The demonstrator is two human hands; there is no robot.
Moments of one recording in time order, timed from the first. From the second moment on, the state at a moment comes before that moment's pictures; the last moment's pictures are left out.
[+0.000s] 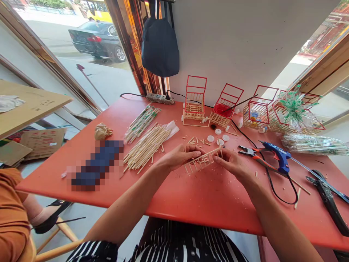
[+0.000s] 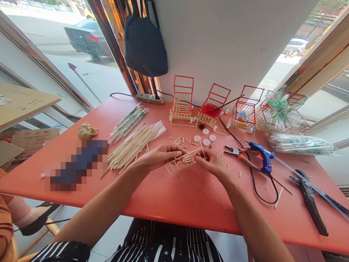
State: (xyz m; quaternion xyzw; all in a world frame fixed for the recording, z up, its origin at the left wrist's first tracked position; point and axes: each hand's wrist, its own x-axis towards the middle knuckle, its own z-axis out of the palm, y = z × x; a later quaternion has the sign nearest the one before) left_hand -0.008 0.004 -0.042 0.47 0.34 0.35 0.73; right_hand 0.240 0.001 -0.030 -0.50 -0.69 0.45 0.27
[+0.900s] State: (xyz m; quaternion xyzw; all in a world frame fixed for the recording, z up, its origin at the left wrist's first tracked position) left_hand 0.005 -0.009 -0.033 0.65 0.45 0.35 0.50; right_hand 0.225 -0.005 -0.029 -0.52 -0.68 0.48 0.20
